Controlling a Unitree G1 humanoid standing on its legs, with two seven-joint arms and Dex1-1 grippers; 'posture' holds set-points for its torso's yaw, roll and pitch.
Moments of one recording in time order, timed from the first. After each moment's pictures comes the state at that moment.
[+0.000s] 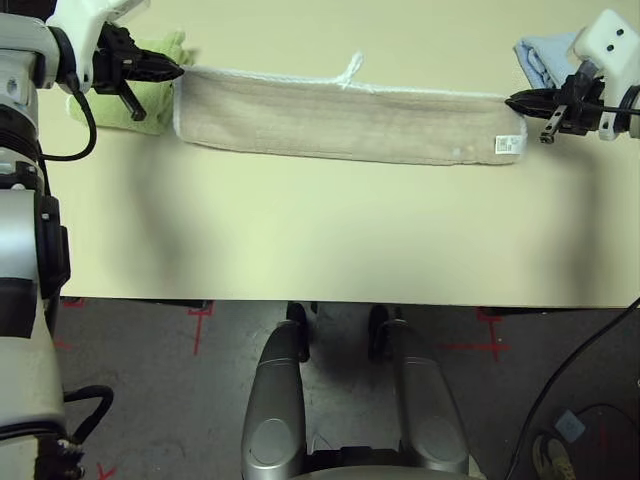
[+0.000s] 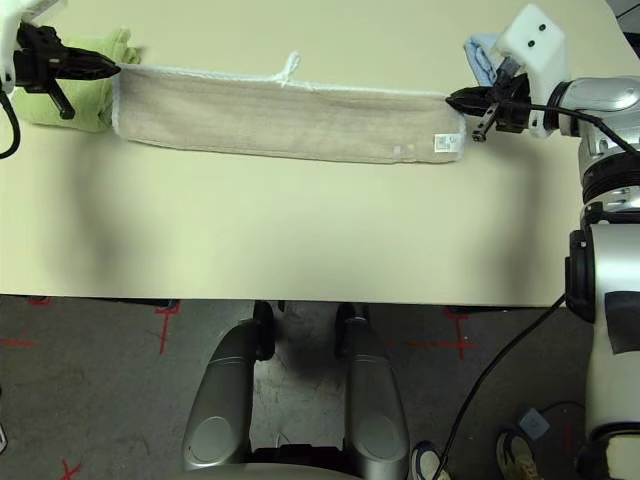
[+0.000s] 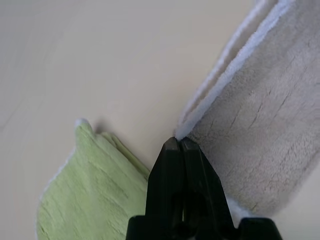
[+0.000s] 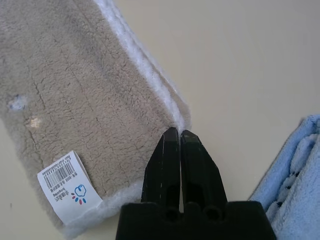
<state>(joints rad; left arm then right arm) -1.56 0.85 -0.25 1.27 0.16 -0.11 -1.12 -1.30 -0.80 0.10 1.26 -0.05 -0.27 1.07</state>
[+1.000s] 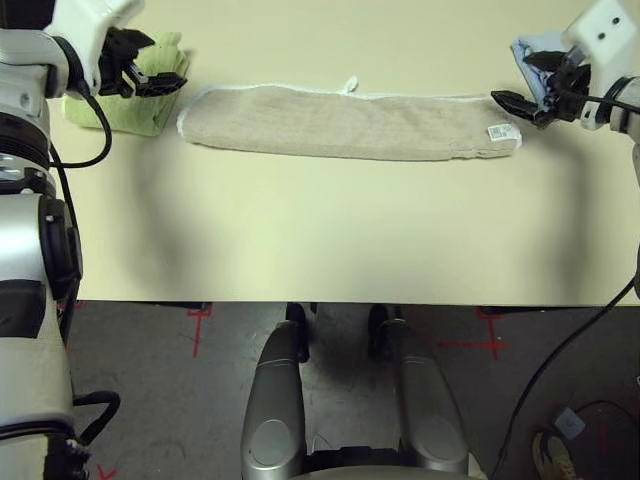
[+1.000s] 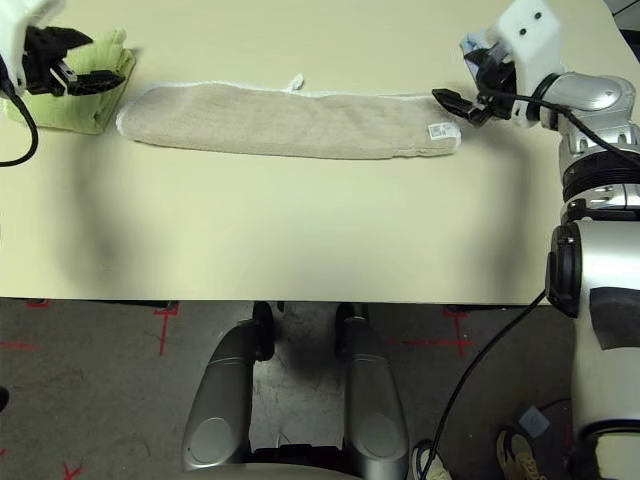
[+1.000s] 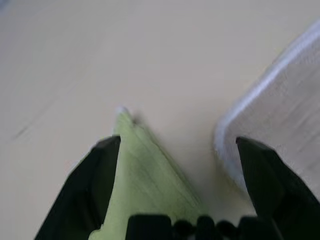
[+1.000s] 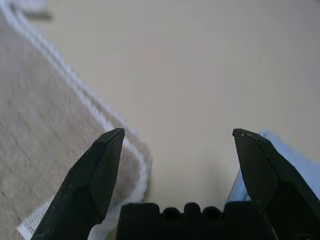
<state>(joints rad) -1.54 0.86 -0.06 1.28 0.15 -0.09 -1.04 -1.30 -0.74 -0.09 1.24 0.03 -0.25 0.97</state>
